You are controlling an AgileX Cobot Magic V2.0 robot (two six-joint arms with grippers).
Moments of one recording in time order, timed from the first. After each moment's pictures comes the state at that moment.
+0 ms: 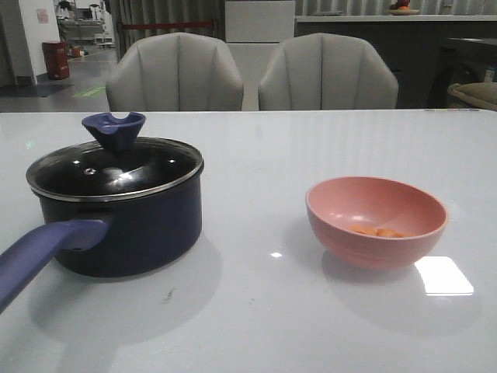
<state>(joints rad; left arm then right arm) -0.06 0.00 0.00 0.03 0.06 -0.11 0.12 -0.01 0.03 0.04 0.10 -0.03</state>
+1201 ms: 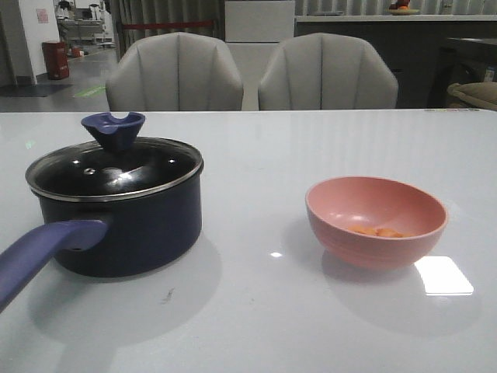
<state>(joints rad) -0.06 0.00 0.00 0.02 -0.29 -0.11 0.12 -0.01 0.03 0.04 0.10 -0.03</state>
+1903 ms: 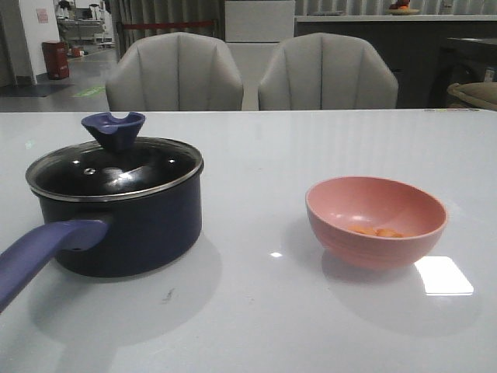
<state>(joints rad) -0.06 0.26 -0.40 -0.02 0.28 -0.11 0.12 -0.01 0.03 0.04 0.10 -0.03</state>
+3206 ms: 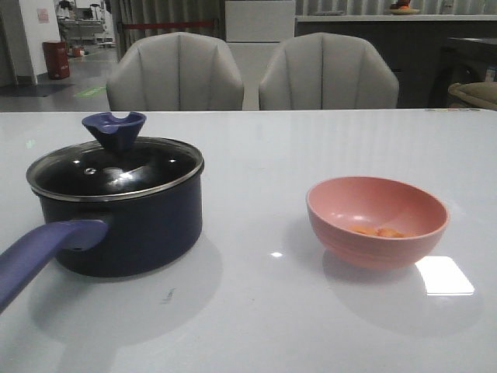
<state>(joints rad) -0.14 1.07 -0.97 -0.09 0.79 -0.11 0.12 -0.01 0.03 0.04 0.10 -0.03</state>
